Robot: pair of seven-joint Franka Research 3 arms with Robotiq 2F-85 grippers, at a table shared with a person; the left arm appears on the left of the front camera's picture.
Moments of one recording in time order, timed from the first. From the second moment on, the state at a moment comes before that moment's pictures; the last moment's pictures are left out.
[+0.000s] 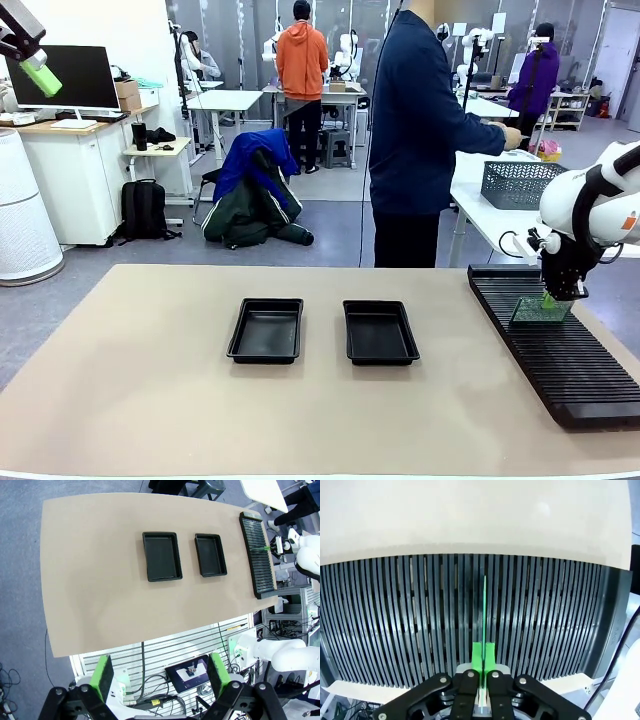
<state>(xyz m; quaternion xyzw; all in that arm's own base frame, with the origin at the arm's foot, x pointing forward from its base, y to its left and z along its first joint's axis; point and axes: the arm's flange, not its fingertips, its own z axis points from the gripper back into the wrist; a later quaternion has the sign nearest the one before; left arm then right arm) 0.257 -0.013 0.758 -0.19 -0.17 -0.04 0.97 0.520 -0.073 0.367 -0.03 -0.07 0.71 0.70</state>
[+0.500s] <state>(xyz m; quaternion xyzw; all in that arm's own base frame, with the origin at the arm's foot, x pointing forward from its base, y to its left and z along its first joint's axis) 0.257 -0.013 0.758 -0.19 -0.17 -0.04 0.97 0.520 -0.075 0.368 -0.03 -0.07 0.71 0.70</state>
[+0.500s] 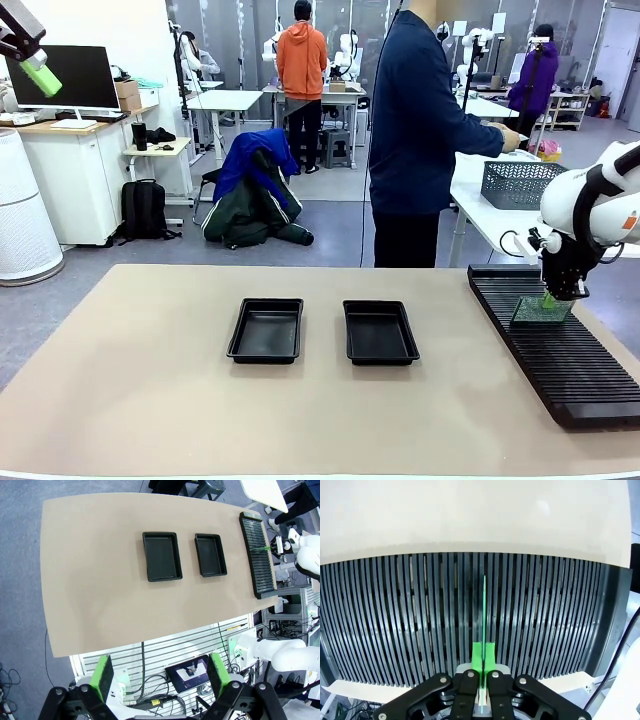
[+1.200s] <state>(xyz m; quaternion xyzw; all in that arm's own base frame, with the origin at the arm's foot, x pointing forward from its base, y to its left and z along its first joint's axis) 0.257 -0.013 0.758 -0.19 -0.17 -0.04 0.97 0.507 -0.083 0.442 -0.02 -0.06 0.70 0.71</state>
